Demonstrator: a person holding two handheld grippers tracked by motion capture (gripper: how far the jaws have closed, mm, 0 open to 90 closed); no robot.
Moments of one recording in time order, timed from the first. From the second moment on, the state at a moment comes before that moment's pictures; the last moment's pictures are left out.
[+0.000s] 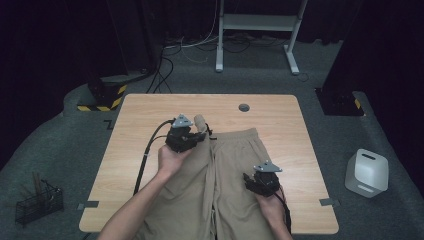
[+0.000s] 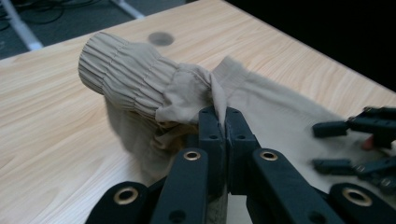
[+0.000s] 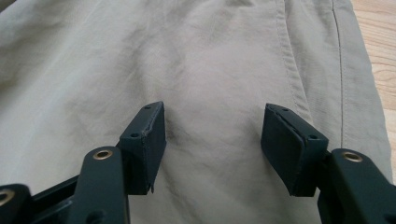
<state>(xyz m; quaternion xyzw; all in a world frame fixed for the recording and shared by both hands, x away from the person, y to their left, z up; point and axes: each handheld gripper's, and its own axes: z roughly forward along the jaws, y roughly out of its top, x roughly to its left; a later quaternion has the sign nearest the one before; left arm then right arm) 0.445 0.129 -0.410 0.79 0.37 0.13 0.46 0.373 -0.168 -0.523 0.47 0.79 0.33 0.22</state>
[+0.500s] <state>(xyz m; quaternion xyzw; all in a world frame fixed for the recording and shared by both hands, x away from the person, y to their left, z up) 0.458 0.066 -0.412 0.80 0.34 0.10 0.49 0.372 -0.166 -0.523 0.46 0.79 0.33 0.23</state>
